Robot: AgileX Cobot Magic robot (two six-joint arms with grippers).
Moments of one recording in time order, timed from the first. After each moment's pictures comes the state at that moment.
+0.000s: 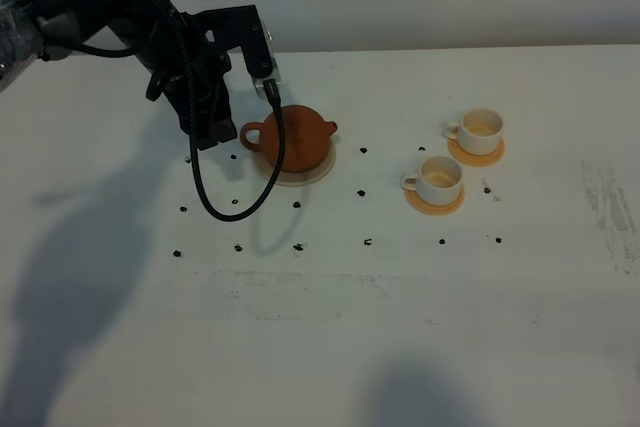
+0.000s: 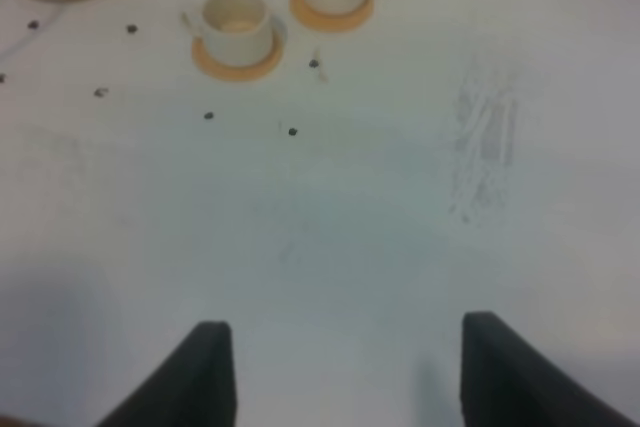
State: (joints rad) left arm -0.28 2.23 -1.91 -0.18 0.96 1.14; right arm 0.41 0.21 -0.53 -0.09 1.05 0.05
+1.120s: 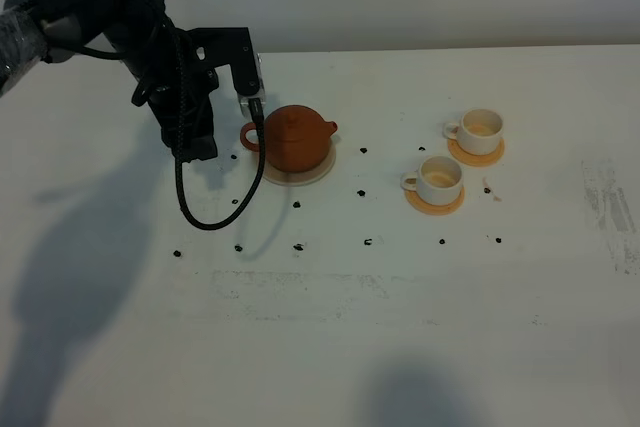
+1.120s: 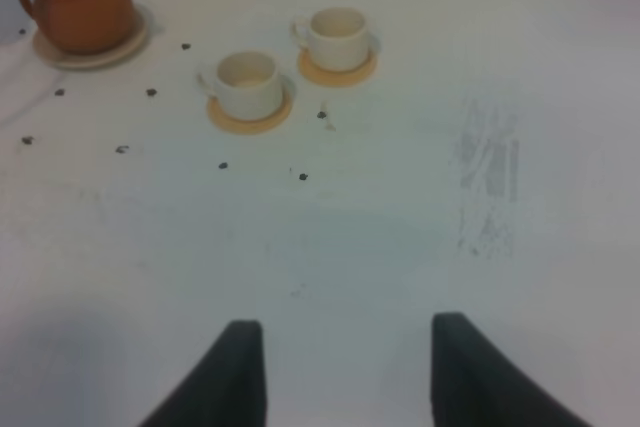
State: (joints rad) left arm -0.26 2.26 -1.92 -0.12 1.05 1.17; right arm 0.41 -0.01 -0.49 -0.09 1.07 0.08
